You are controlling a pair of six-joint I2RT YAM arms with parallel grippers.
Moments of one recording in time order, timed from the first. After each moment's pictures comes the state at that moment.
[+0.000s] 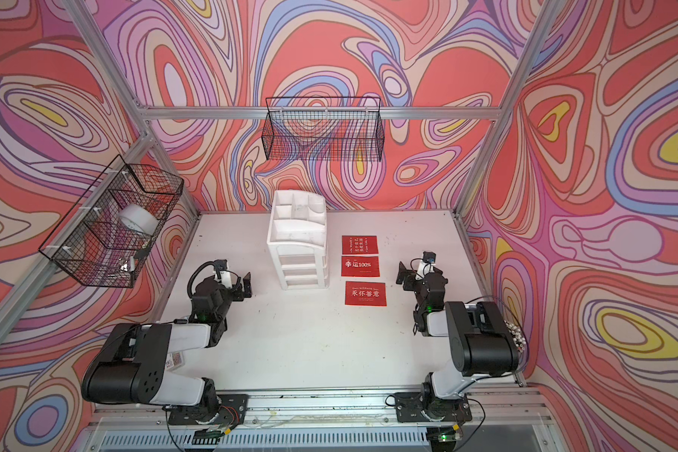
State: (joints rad) left arm -0.03 1.45 0.28 0.86 -0.04 0.00; right arm -0.04 1.62 0.37 1.01 -0.04 0.06
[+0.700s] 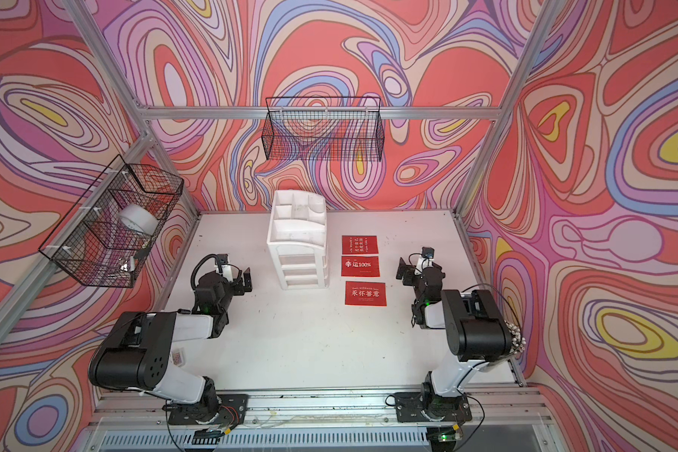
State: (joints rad) left arm -0.03 1.53 0.38 0.81 -0.10 -0.01; right arm -0.04 1.70 0.45 1.00 0.00 0.06
